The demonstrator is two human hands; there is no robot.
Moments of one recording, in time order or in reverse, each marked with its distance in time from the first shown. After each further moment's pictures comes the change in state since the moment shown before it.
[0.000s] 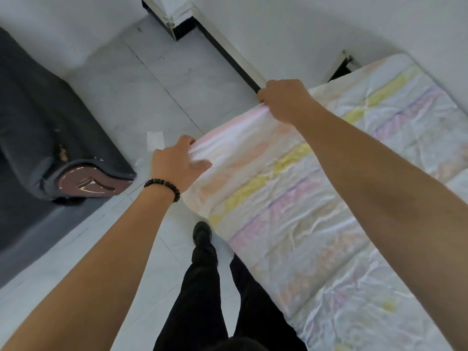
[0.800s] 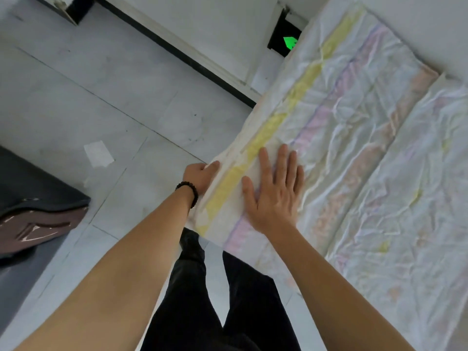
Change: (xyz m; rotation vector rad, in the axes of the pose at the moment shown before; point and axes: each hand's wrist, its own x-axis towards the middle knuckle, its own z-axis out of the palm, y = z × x) left_hand 0.045 0.028 0.149 -0.582 -0.619 -0.275; right_hand -0.178 -0.161 0.105 0.425 0.227 0.896
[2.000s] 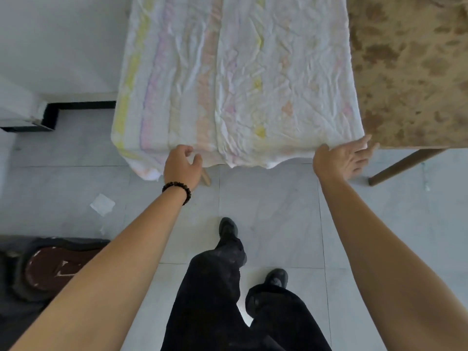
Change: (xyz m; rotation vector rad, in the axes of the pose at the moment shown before) left_hand -0.261 -0.117 0.147 0.532 0.241 0.742; right_hand -0.322 0.248 -0.051 0.637 0.292 1.332
